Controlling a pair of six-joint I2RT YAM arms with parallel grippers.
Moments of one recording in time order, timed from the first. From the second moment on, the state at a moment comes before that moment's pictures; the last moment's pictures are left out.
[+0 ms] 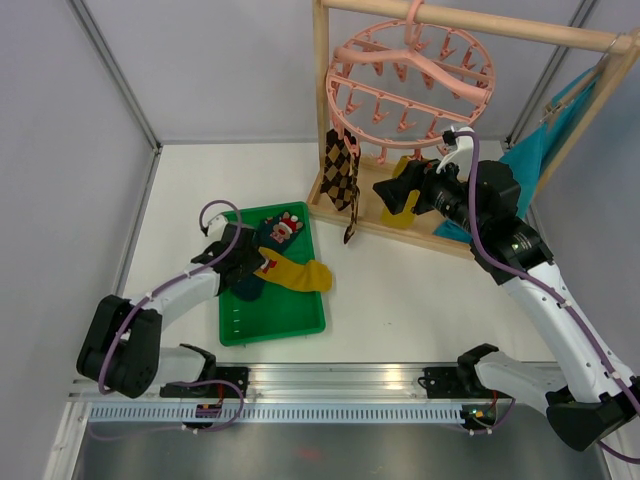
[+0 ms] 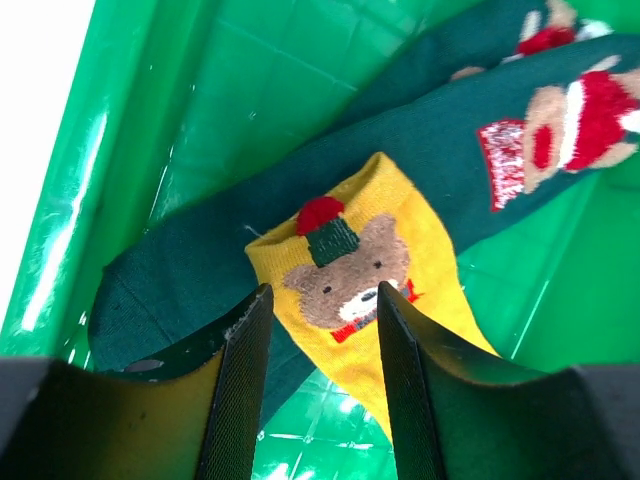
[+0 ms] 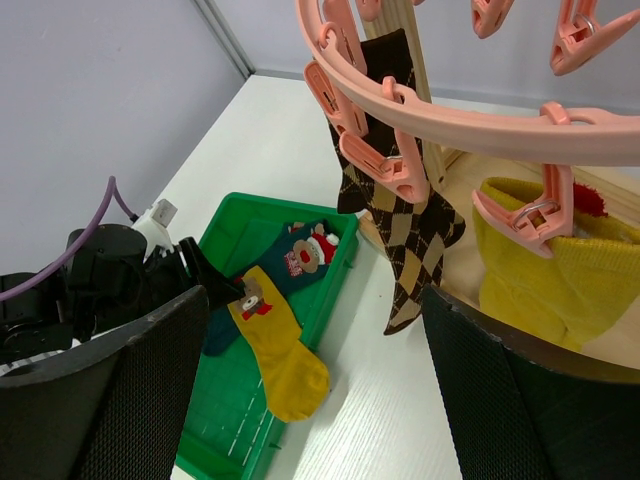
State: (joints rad) left arm -0.38 1.30 0.61 -0.21 -0.32 -0.92; right arm 0.44 1.04 1.22 -0.32 -0.19 0.35
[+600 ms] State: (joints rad) left arm -0.35 1.31 0.57 -0.16 -0.30 -0.97; right arm 0.44 1.04 1.22 -0.32 -0.19 0.35
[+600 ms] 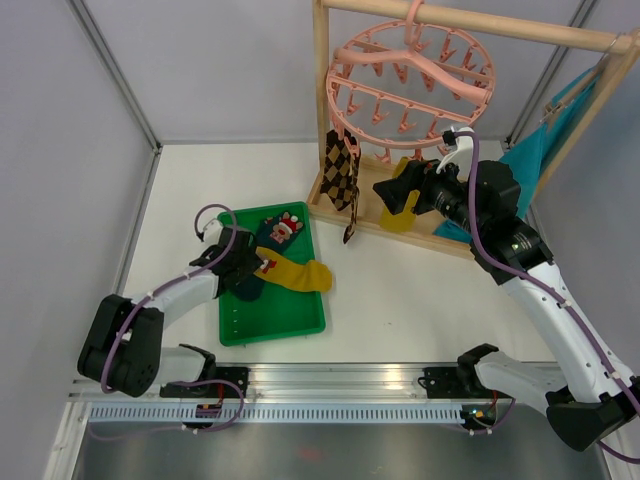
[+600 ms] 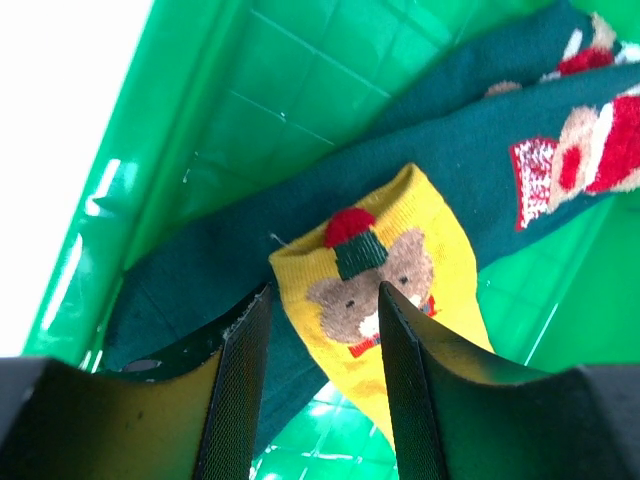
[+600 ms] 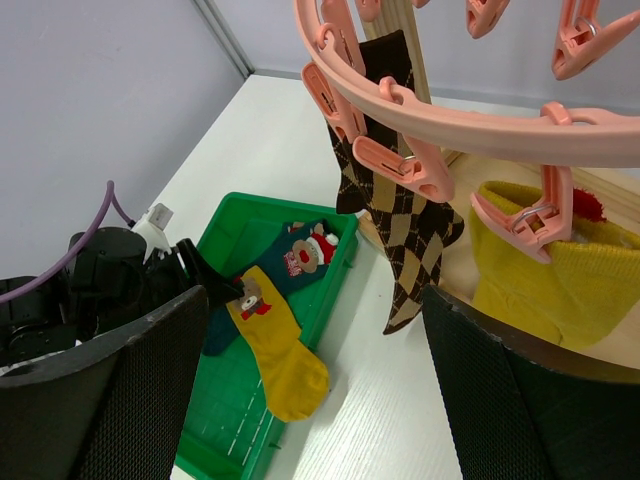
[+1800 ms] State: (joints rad) left arm -0.33 1.38 0.60 -0.13 -0.25 -0.96; right arm 0.44 1.04 1.22 -0.33 -0.17 0.34
